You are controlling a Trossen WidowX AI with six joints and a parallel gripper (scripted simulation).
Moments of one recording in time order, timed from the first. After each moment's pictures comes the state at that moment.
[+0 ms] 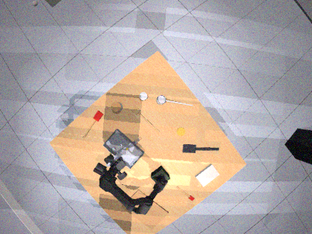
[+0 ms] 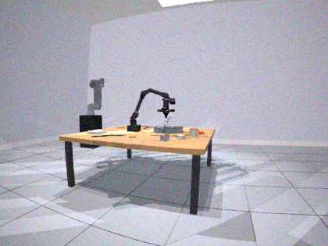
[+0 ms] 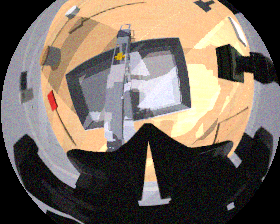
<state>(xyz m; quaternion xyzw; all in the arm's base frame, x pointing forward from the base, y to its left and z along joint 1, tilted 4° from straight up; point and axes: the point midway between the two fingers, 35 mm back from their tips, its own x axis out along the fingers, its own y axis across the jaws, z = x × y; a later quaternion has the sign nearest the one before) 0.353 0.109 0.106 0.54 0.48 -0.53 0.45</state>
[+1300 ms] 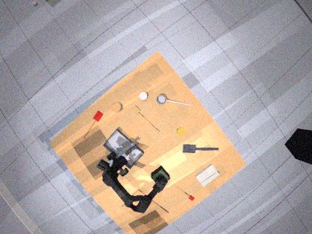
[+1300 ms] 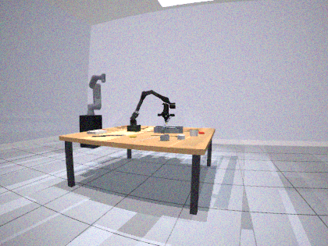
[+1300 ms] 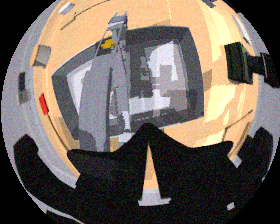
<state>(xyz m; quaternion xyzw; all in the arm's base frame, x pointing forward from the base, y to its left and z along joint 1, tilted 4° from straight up) 0.353 0.111 0.057 0.53 0.48 -0.53 0.45</state>
